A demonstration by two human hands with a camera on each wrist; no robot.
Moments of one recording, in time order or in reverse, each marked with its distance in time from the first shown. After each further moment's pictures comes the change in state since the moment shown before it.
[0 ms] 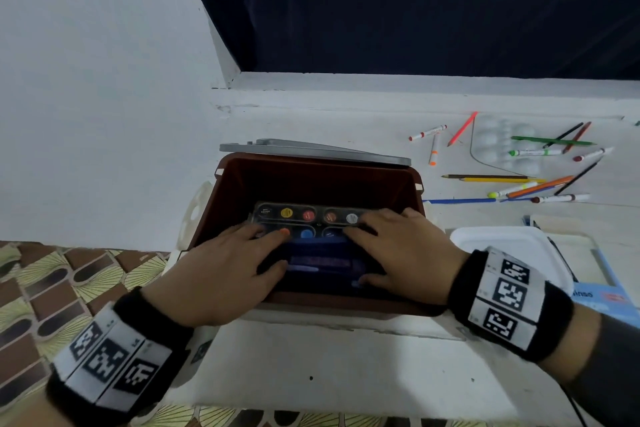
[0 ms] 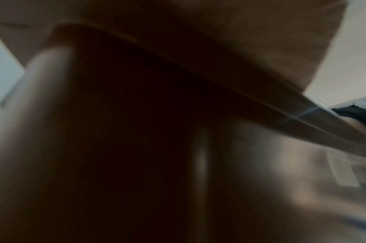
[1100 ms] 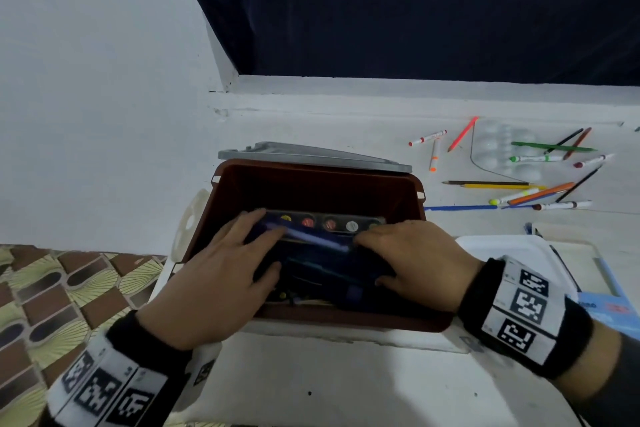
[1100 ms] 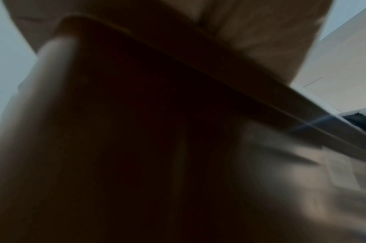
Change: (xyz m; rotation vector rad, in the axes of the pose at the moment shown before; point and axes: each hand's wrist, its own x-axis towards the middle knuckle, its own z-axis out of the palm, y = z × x) left_hand 0.001 -0.001 0.008 -0.127 0.200 -0.043; right_hand -0.003 0.010 -0.010 0.144 0.051 -0.003
